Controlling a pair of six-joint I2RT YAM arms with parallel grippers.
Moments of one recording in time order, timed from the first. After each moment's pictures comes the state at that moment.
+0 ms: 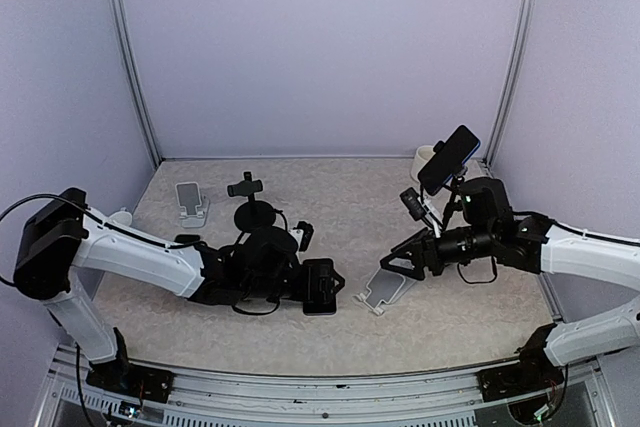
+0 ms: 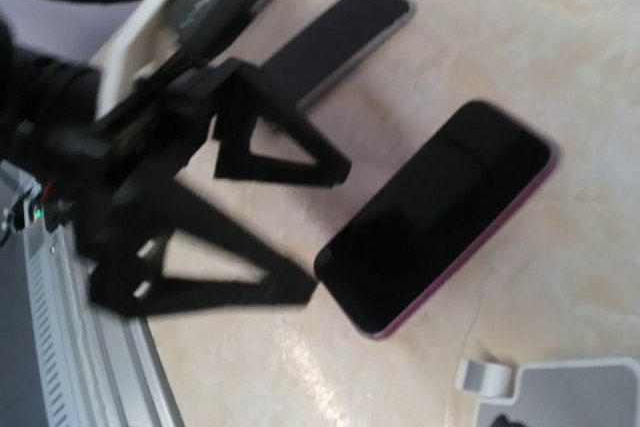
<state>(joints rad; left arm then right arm) -1.08 1.68 0.83 0.19 -0.10 -0.77 0.68 1.15 0.68 -0.11 -0.57 0.24</state>
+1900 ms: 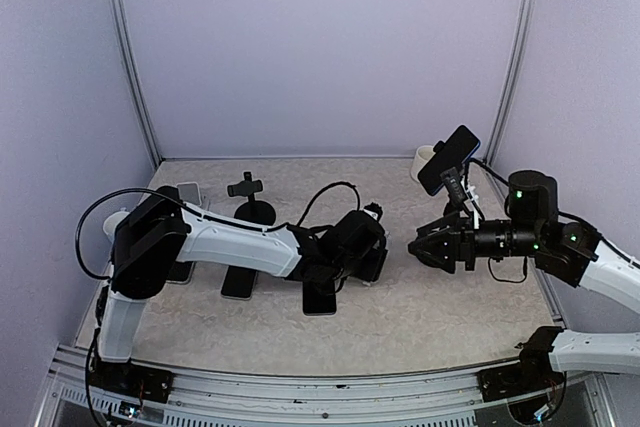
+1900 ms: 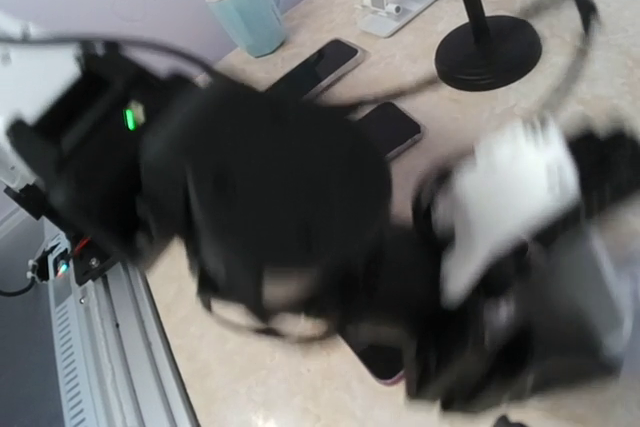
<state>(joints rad) -1.14 2.19 1.54 -0.07 -0.39 -0.42 0.65 0.83 0.68 -0.21 -0.53 0.23</state>
